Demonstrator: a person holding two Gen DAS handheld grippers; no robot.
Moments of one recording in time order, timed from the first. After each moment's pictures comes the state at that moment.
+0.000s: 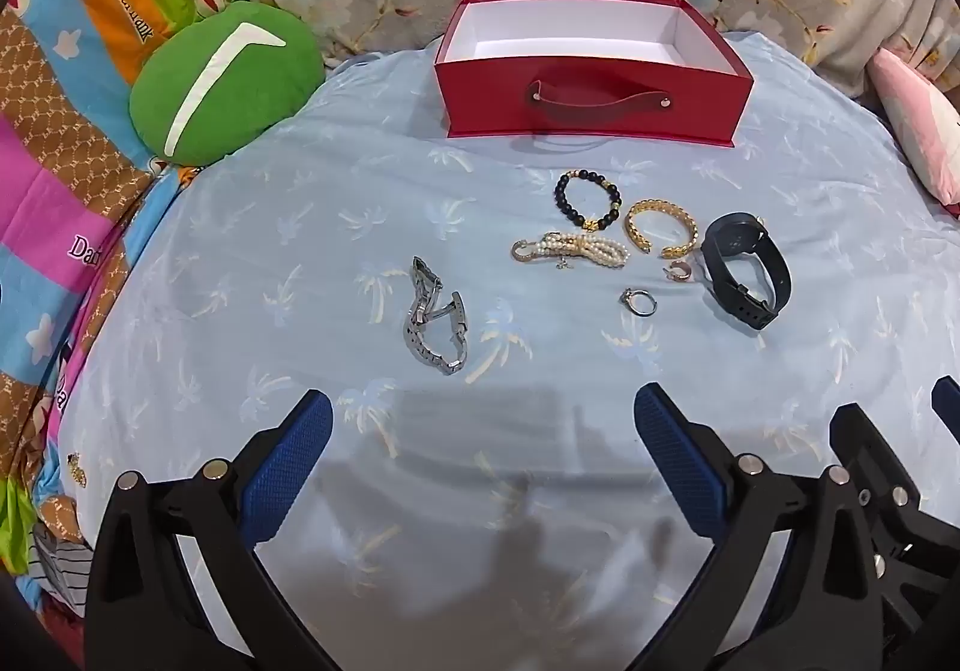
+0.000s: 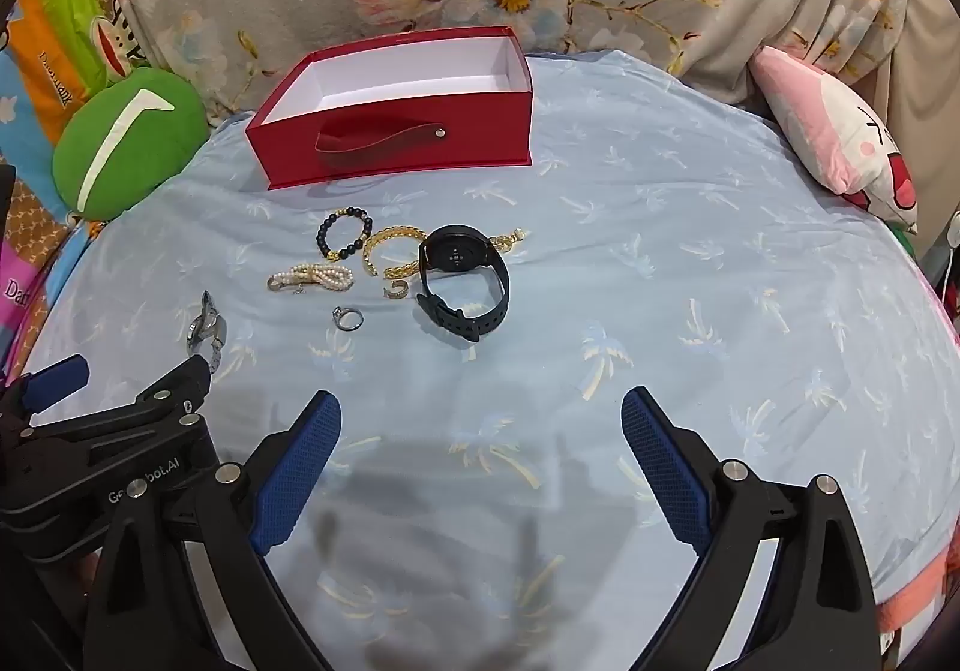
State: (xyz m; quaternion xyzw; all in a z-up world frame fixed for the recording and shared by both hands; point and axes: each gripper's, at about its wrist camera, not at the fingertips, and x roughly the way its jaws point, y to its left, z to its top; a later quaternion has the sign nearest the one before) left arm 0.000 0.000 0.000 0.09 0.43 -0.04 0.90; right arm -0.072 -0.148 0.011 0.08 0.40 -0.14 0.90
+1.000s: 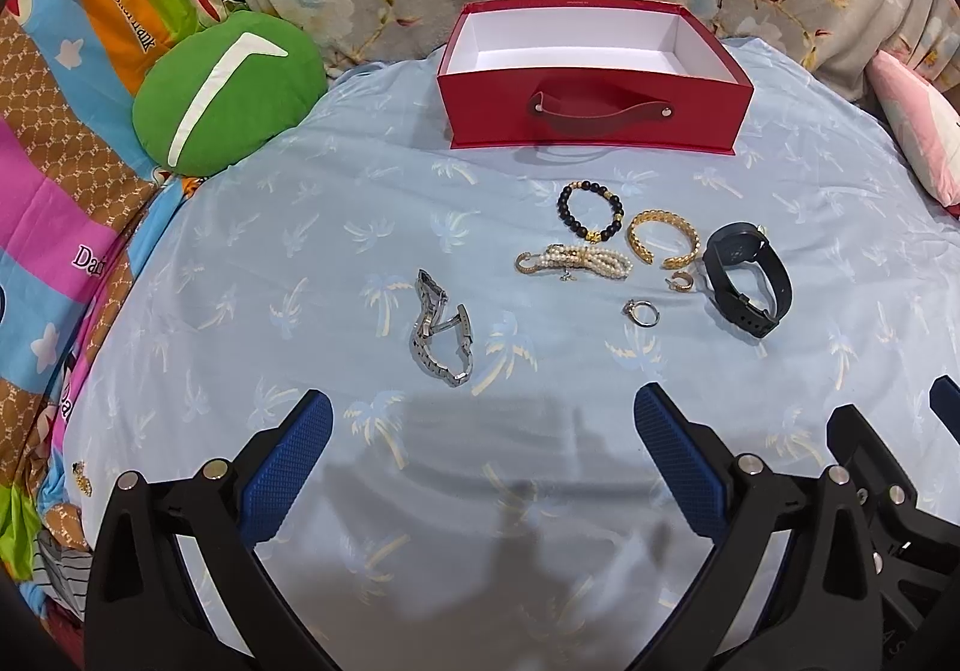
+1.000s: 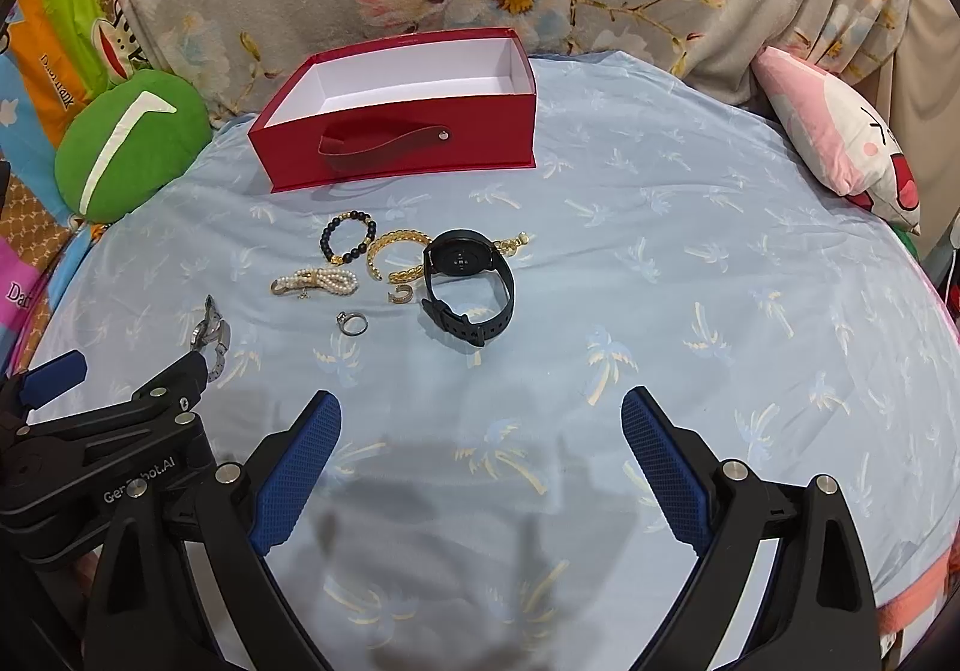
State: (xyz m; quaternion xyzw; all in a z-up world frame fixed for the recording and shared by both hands) left arm 0.001 -0.002 0.008 0.09 0.42 -0.04 0.90; right arm -0.069 -0.146 0.013 0.08 0.40 -0.14 0.90
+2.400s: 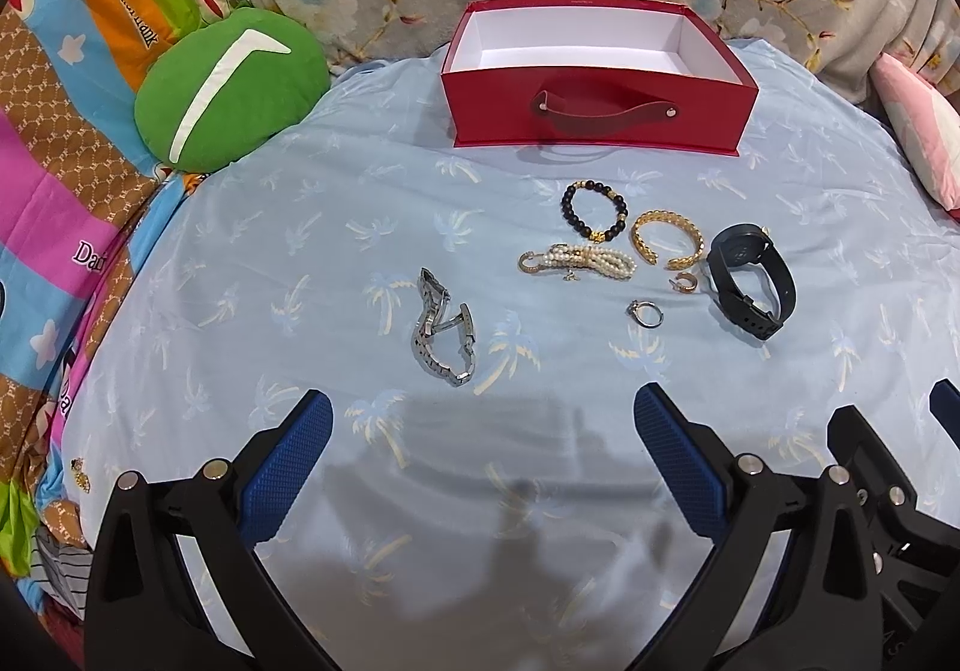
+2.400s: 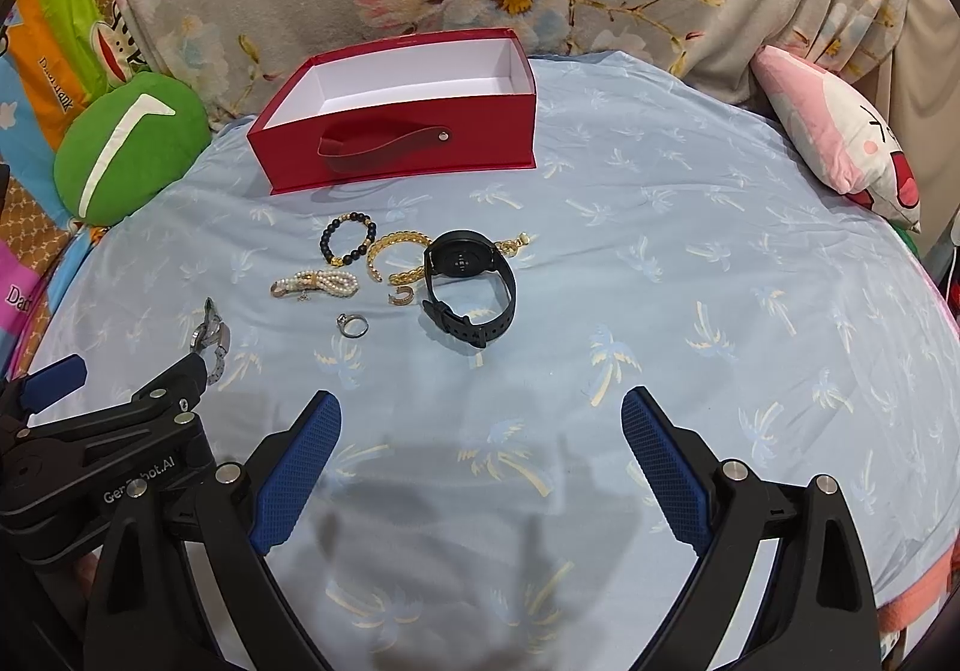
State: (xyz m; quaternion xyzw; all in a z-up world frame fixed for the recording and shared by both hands) left arm -0.001 0.002 0.006 0.09 0.42 -0.04 0.90; right arm -0.069 -0.146 0.013 0.08 0.40 -0.14 0.90
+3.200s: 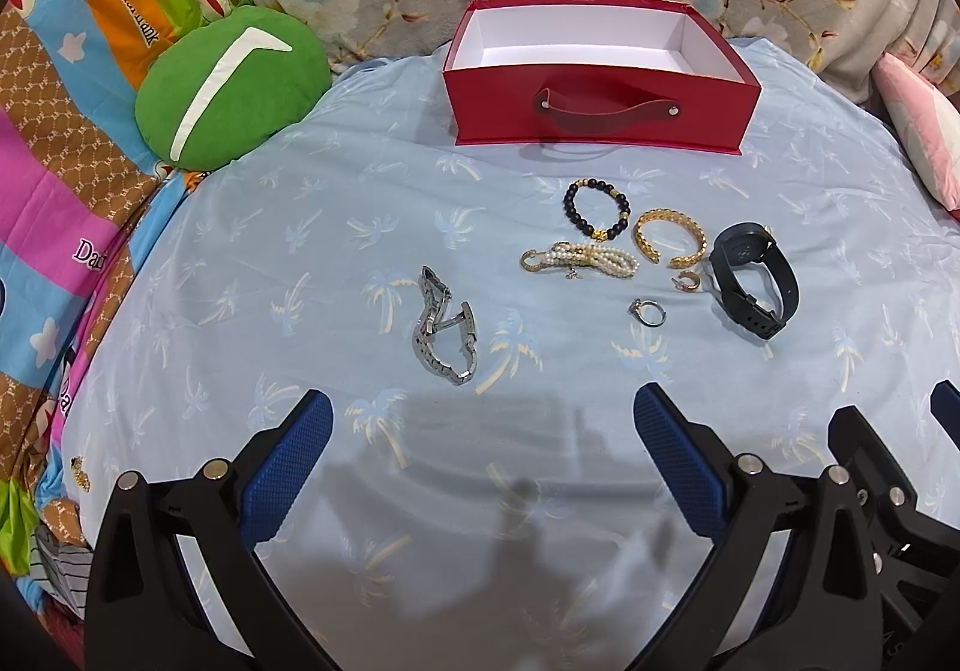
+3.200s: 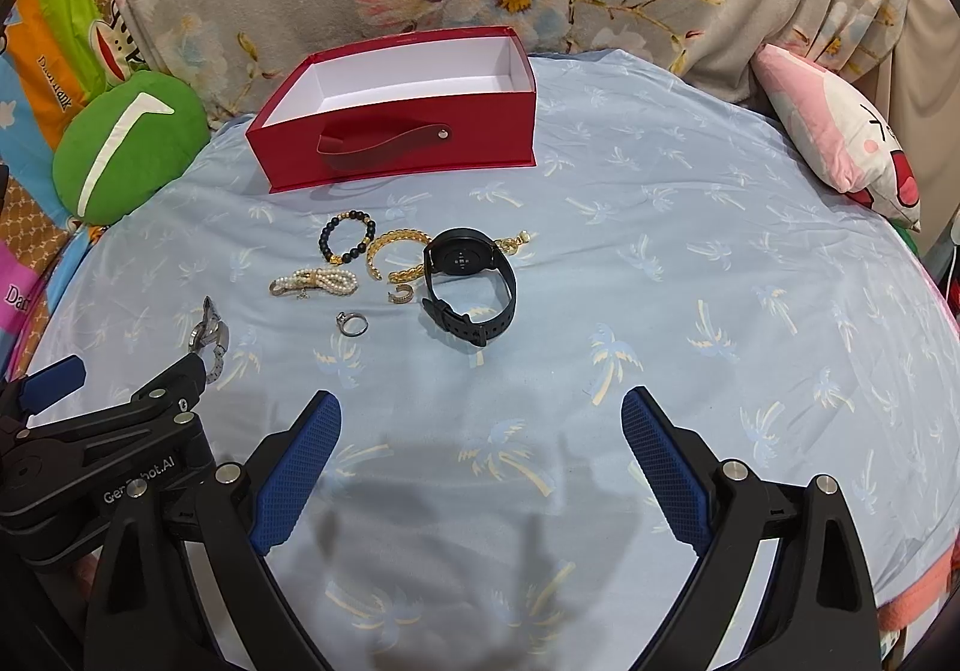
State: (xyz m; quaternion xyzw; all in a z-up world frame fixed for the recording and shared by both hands) left arm -0.001 0.003 0.006 0.09 0.42 -0.04 0.90; right arm -0.068 -0.146 0.012 0.08 0.40 -0.14 0.90
